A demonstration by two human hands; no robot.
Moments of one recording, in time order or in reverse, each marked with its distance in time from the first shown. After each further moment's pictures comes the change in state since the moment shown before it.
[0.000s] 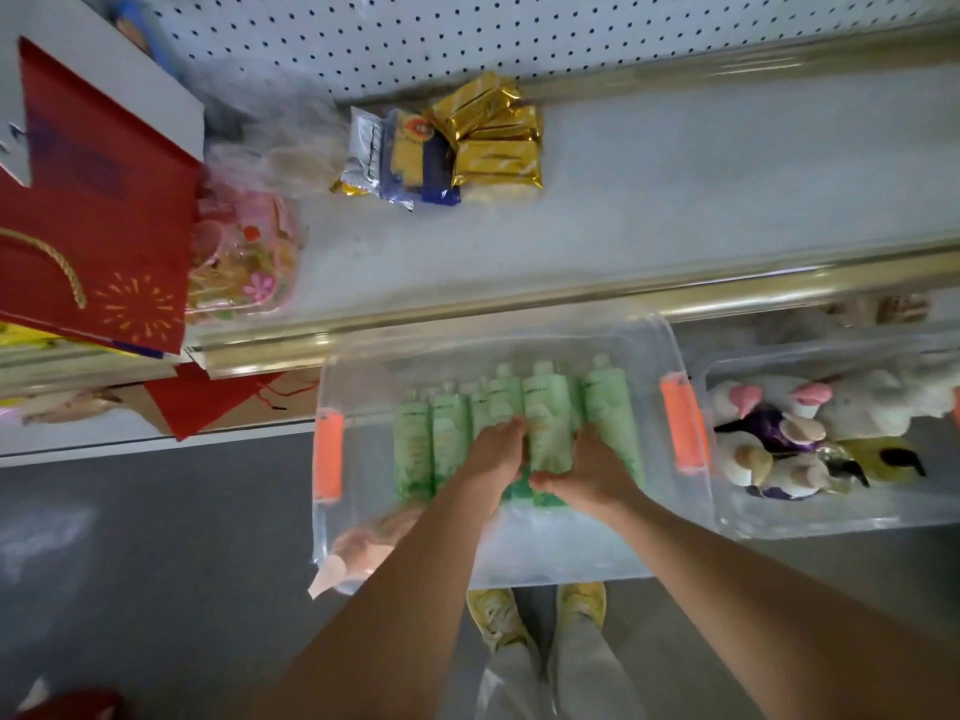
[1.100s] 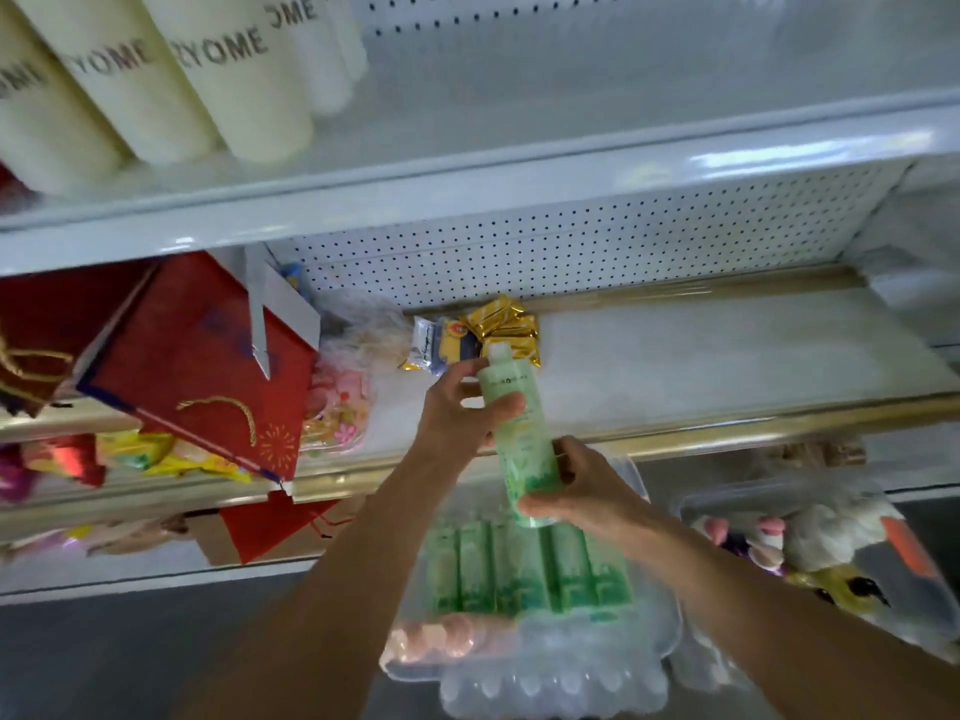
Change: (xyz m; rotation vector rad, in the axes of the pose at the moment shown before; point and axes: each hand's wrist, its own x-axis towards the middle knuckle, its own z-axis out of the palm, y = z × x) left_hand -0.200 0.156 -0.112 -0.265 0.022 0.795; right_hand -0.153 -0.105 -0.134 0.527 0.064 -0.465
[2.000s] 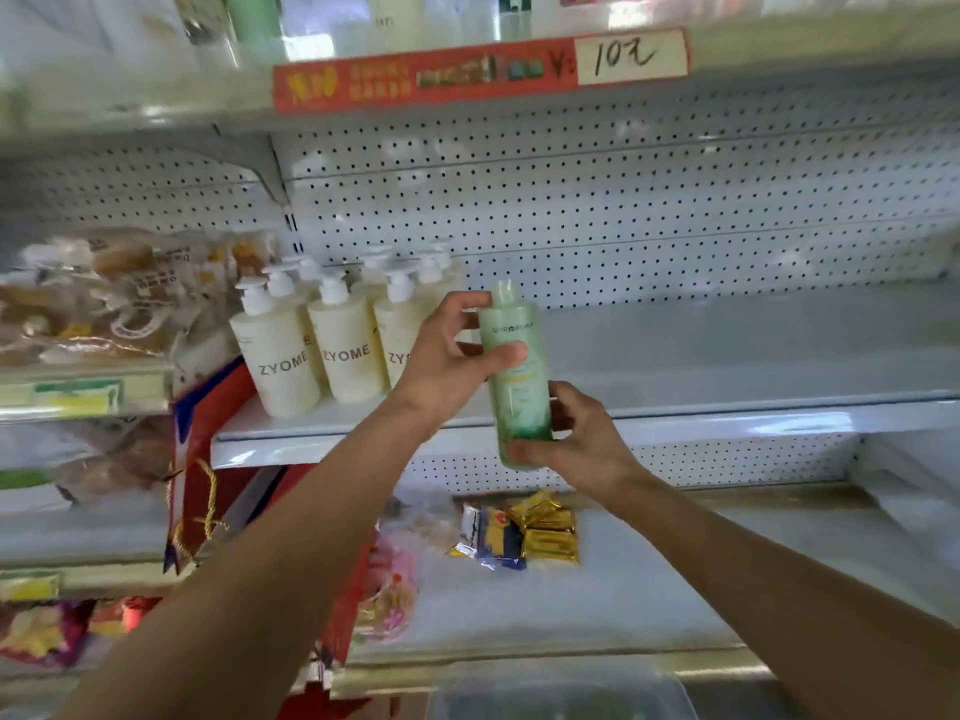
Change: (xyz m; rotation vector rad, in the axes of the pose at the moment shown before) left_hand -0.052 0.283 -0.064 0.166 0.004 0.693; right_hand -0.036 -0.263 -0.024 0.006 0.210 -0.655
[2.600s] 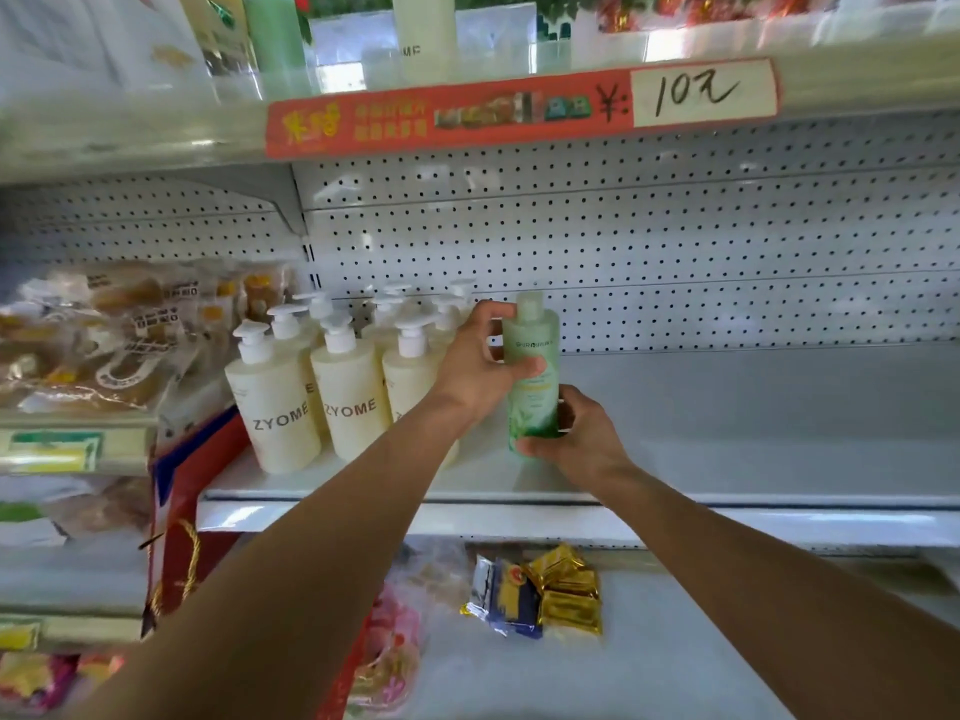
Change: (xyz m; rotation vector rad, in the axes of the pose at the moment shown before) left_hand 0.101 -0.027 0.004 0.107 0.040 -0.043; right_hand 0.122 0.016 0.004 -0.118 0.041 -0.011
